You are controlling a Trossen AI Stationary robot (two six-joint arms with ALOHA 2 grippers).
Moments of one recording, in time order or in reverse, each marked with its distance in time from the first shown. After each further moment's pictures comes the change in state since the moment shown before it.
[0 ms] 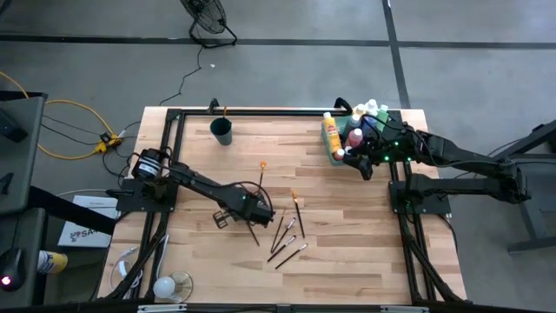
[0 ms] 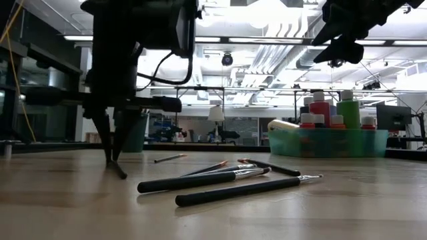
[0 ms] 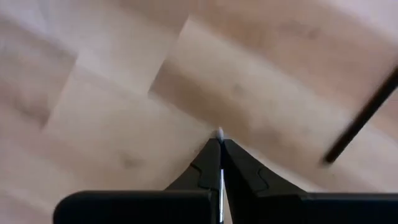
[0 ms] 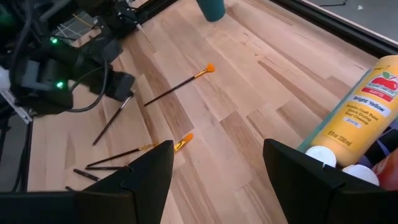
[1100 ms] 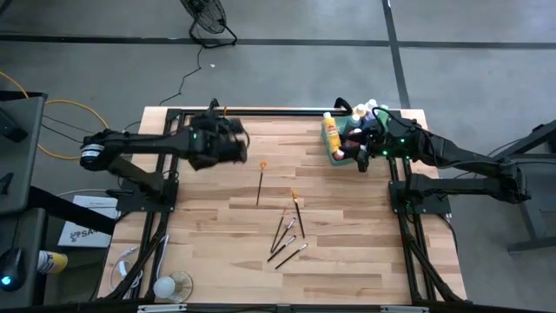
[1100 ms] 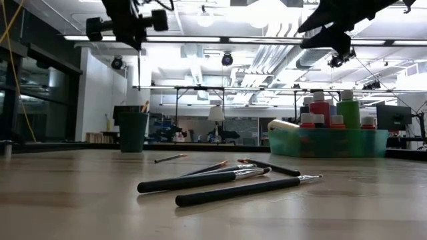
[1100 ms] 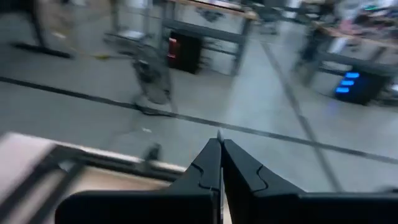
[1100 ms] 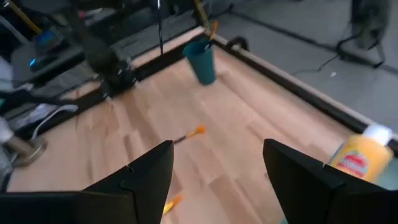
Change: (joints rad) left arm 0.336 -0.527 0.003 -0.179 -1.121 0.826; right arm -0.001 0.000 0.000 0.204 0.106 -0.060
